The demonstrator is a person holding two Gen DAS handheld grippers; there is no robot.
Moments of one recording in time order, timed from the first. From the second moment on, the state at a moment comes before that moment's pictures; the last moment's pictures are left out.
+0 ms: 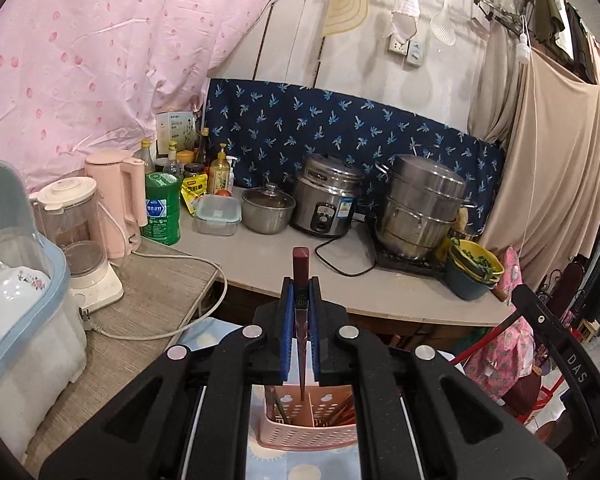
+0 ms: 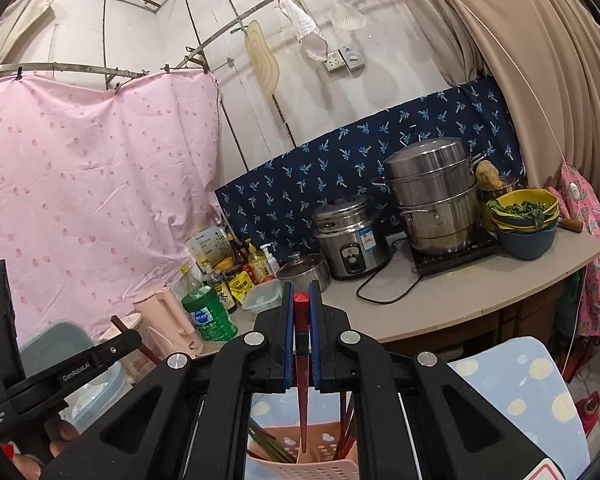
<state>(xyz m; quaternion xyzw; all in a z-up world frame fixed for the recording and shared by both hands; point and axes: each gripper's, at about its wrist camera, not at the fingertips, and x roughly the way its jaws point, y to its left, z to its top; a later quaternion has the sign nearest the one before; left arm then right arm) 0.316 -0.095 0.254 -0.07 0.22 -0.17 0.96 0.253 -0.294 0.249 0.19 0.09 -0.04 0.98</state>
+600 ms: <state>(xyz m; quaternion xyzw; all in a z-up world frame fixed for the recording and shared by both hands) 0.339 -0.103 0.177 -0.06 0.29 -0.17 0.94 0.297 -0.289 0.157 0.19 0.20 -0.04 0.96</state>
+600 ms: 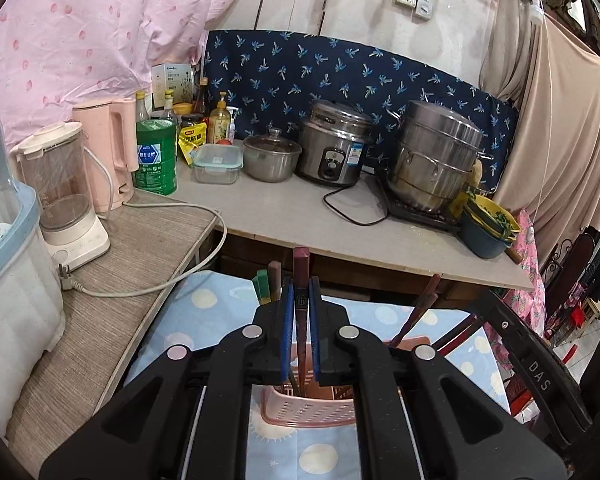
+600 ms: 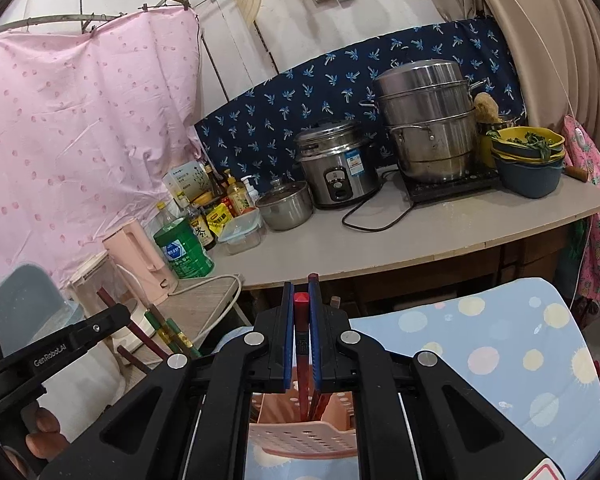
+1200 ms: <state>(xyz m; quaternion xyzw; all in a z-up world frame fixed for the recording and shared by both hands) 0.316 -0.107 0.170 -0.03 0.27 -0.16 0.95 0.273 -0.279 0.159 0.17 0.19 -0.04 0.97</state>
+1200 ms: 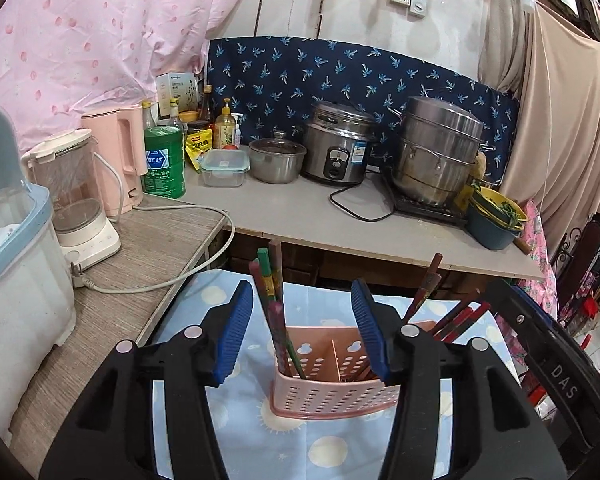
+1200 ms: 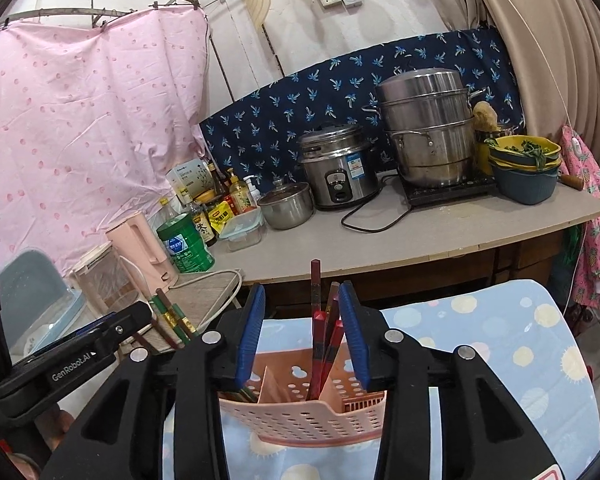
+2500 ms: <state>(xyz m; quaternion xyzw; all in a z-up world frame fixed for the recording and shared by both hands) 0.209 -0.088 0.141 0.01 0.28 -0.13 0.95 0.153 -0.237 0.137 0.12 0.22 -0.05 0.97</state>
